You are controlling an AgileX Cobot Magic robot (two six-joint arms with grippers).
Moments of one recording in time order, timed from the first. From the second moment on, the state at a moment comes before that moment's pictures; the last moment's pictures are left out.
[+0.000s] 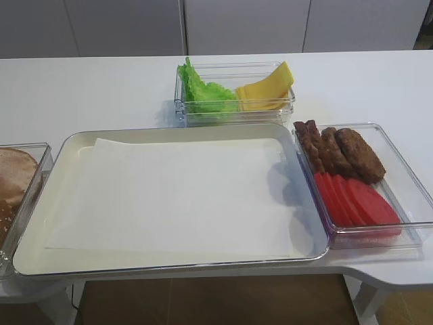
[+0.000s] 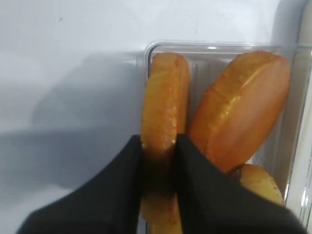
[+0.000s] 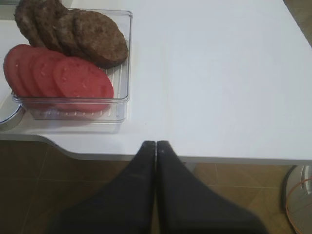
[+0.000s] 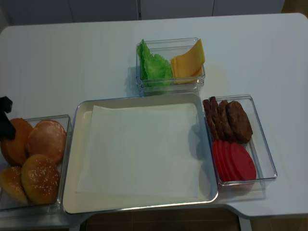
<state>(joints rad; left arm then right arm) 0.44 1.64 -1.25 -0.27 1.21 0.35 0.04 -0.02 -0.48 0.01 1.12 -0.06</state>
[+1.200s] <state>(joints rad) 0.36 1.22 -1.25 -0.35 1.16 0.30 0.04 -0.02 -0.48 0.01 1.12 -0.06</state>
